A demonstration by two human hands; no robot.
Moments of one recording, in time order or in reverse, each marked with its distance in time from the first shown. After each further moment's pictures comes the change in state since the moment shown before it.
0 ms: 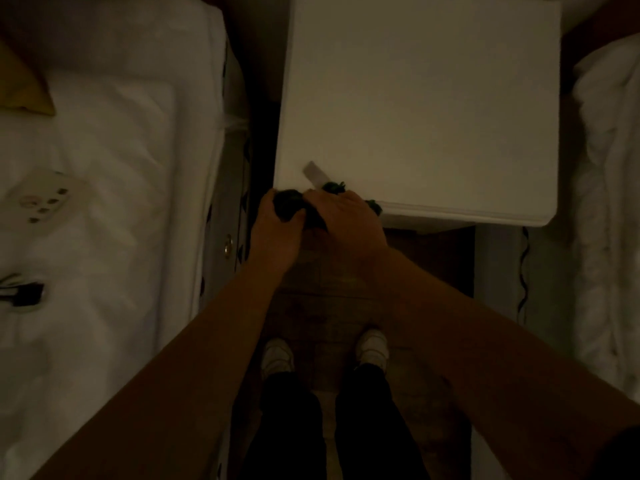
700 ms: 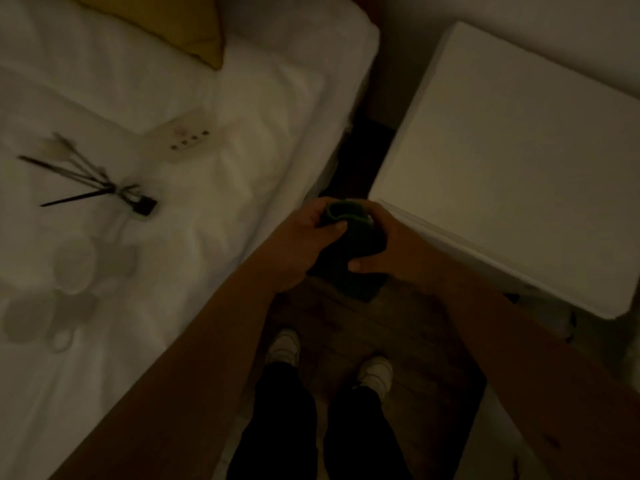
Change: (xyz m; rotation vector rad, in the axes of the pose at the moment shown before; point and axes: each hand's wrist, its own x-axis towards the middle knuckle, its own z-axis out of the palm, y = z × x) left_hand -0.064 0.003 -0.104 -0.461 -0.241 0.063; right_hand 0.018 -0.073 -0.044 0.836 -0.616 0.148
